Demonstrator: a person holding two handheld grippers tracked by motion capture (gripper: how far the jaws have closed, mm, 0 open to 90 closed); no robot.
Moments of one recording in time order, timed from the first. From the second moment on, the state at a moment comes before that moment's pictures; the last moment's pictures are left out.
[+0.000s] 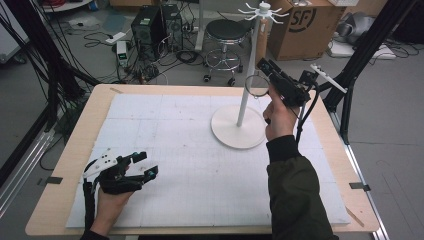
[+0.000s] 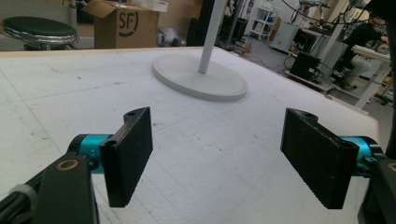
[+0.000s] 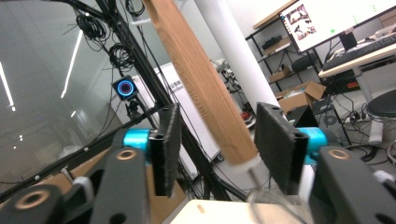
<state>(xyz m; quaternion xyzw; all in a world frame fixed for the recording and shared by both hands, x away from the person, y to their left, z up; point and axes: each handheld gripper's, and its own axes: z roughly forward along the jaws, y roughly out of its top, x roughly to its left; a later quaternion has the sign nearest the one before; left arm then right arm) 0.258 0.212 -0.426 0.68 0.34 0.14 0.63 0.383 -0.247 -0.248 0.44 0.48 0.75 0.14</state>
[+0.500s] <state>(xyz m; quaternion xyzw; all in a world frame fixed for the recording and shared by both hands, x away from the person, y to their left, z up) 0.257 0.211 -0.425 0.68 0.34 0.14 0.63 0.378 -0.240 -0.261 0.42 0.52 0.73 0.13</state>
